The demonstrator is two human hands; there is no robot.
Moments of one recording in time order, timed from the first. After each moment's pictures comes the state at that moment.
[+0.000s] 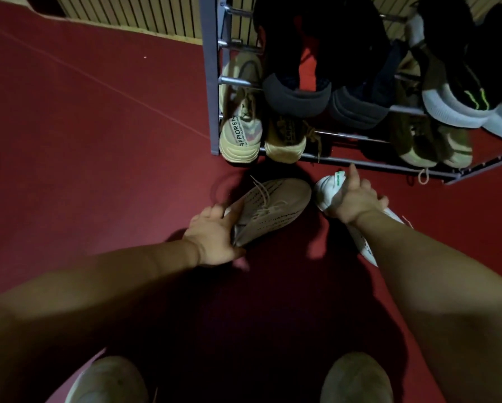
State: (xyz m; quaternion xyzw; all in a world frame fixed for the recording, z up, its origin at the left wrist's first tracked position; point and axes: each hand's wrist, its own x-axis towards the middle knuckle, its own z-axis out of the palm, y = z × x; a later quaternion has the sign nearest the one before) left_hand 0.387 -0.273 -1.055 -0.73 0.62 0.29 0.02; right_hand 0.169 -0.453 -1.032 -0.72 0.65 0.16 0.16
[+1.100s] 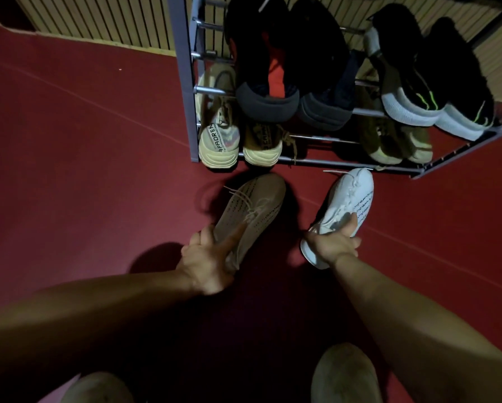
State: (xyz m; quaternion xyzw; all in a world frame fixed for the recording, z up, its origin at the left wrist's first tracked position) left_hand 0.355 -0.246 -1.047 -0.72 0.60 0.34 -0.01; right_hand 0.143 -0.370 -1.038 -0.47 0.81 -0.01 0.35
